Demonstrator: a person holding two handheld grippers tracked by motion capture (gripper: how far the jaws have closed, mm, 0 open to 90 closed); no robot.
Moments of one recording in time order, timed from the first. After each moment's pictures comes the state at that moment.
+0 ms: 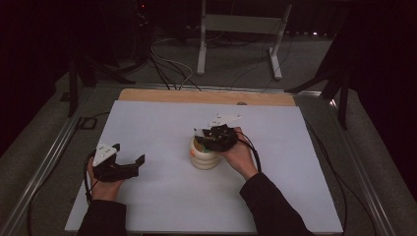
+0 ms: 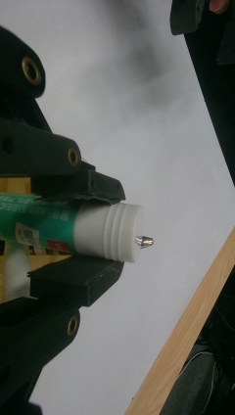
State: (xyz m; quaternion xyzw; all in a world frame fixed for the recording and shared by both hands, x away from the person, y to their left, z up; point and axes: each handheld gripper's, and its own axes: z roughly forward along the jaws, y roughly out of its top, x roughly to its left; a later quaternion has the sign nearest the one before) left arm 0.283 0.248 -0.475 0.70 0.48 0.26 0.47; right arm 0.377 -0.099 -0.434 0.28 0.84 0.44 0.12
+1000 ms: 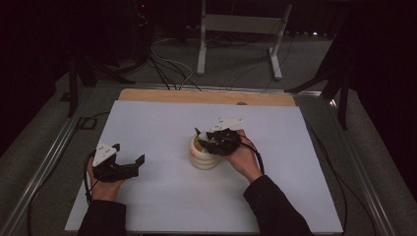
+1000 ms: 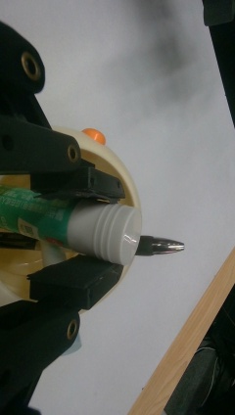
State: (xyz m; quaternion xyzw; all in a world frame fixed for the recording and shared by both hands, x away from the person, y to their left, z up) left arm 0.282 0.247 -0.475 0.70 0.48 0.26 0.47; right arm 0.370 -0.108 -0.440 0.27 0.85 0.42 0.14
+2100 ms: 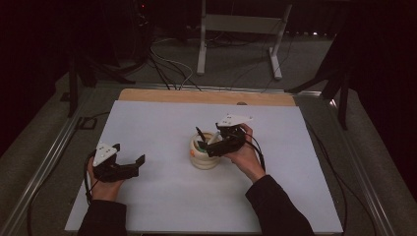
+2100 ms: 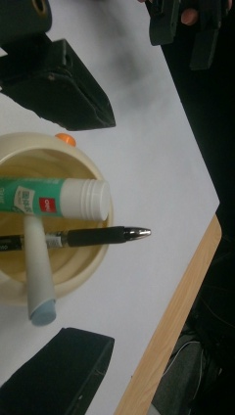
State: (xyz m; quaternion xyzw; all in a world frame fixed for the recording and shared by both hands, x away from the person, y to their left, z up) left arm 0.283 0.247 -0.475 0.70 0.48 0.26 0.46; right arm 0.370 -0.120 -0.429 0.30 0.82 0.48 0.13
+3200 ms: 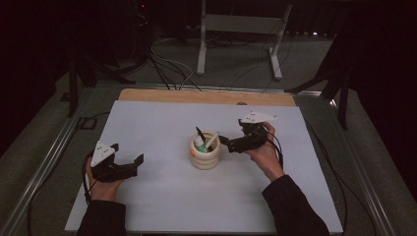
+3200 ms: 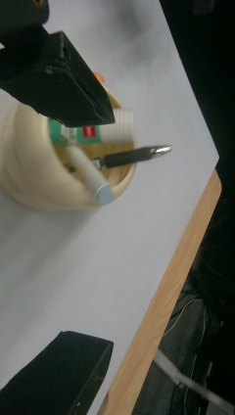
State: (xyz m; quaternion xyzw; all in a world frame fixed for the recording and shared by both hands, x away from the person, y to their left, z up) left arm 0.281 0.250 -0.473 0.69 0.48 0.26 0.47; right arm 0.372 -0.177 -0.422 0.34 0.80 0.47 0.17
